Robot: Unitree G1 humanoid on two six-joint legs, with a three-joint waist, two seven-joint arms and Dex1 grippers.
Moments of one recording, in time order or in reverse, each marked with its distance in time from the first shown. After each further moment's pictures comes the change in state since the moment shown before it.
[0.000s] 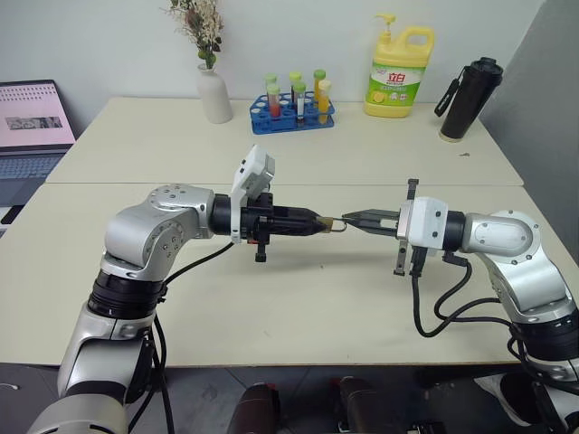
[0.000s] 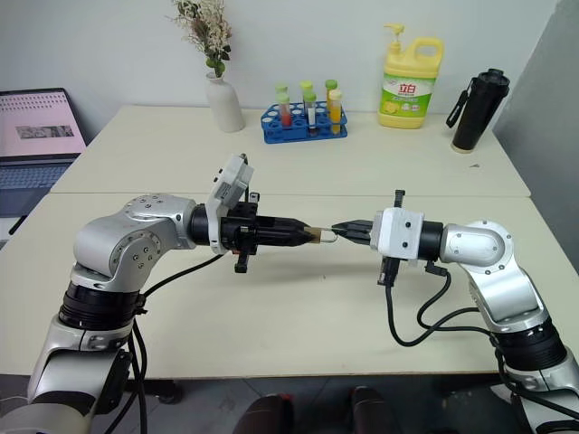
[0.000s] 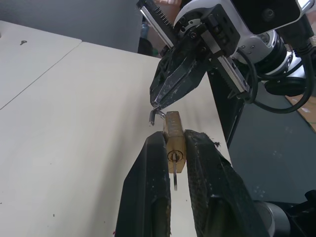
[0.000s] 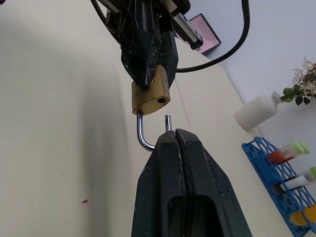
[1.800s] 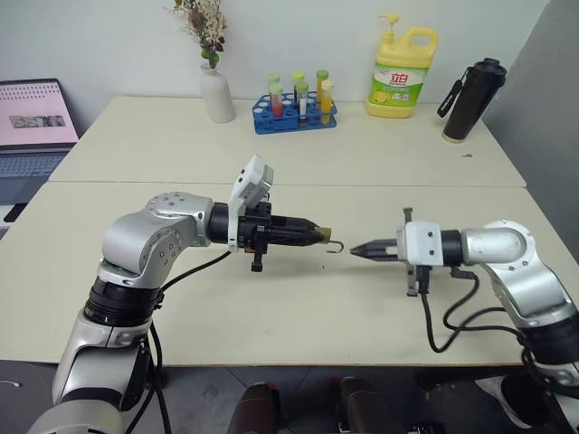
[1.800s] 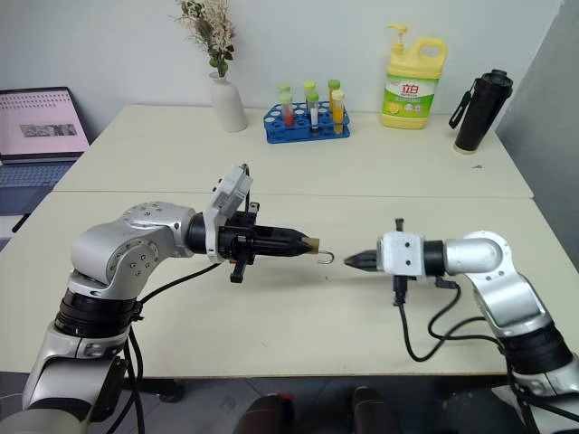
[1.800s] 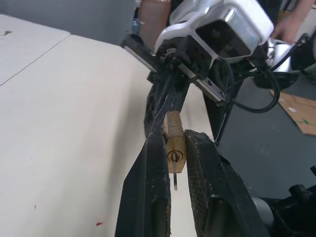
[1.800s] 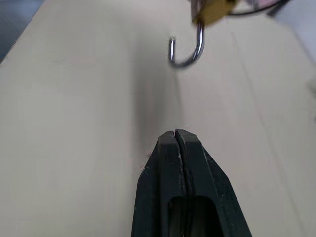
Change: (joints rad) left arm 0.072 0.018 -0.002 -0.026 -0.008 0.014 -0.006; right arm 0.114 -0.087 0.021 0.063 -0.006 0.036 0.151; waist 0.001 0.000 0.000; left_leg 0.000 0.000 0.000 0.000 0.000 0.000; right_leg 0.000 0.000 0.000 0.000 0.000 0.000
